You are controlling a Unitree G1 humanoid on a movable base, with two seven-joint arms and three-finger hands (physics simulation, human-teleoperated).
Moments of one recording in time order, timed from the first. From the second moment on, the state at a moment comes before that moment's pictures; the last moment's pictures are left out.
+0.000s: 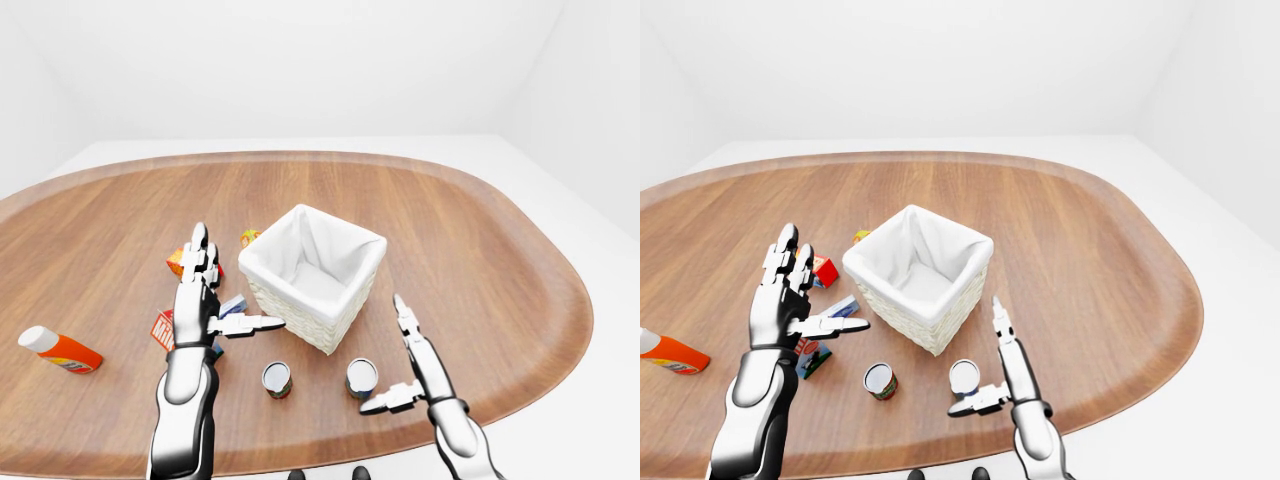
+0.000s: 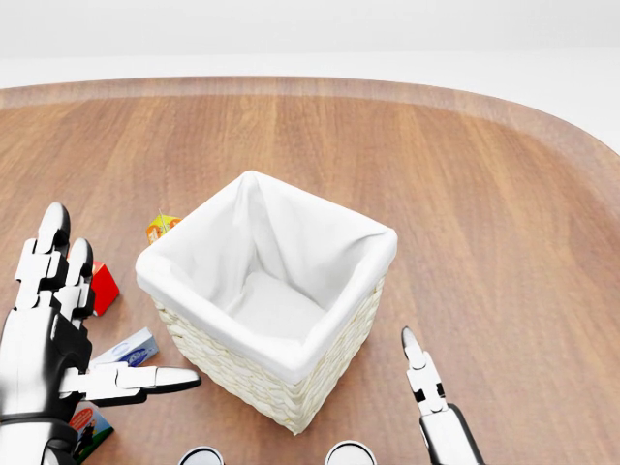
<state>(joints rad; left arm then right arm) 0.06 0.03 0.12 -0.34 0.00 0.09 -0.04 0.35 -0.06 0.16 -0.24 -0.31 0.07 0.05</state>
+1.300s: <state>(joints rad) 0.06 0.03 0.12 -0.33 0.00 0.08 -0.04 0.24 -0.04 0.18 0.13 -0.41 -0.05 0.03</state>
